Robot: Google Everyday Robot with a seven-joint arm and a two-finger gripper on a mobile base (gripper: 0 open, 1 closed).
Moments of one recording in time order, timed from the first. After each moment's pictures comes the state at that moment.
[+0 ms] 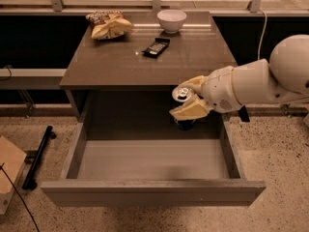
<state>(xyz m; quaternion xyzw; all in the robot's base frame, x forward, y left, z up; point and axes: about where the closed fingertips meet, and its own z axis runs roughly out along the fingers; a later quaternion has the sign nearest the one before) 0.527 -0.079 0.863 -0.56 0.70 0.19 0.41</state>
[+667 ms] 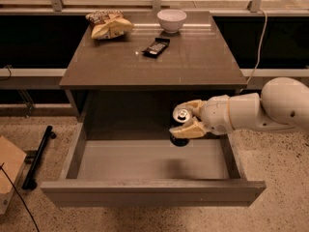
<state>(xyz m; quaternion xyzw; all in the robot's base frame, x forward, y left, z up) 0.529 -0.084 0.785 -0.55 0.67 0.24 0.44</state>
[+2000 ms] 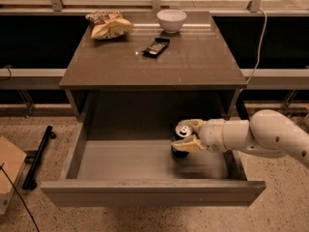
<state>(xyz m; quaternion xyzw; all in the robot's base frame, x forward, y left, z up) 0.547 -0.100 0.690 -0.50 0.70 0.24 0.45</state>
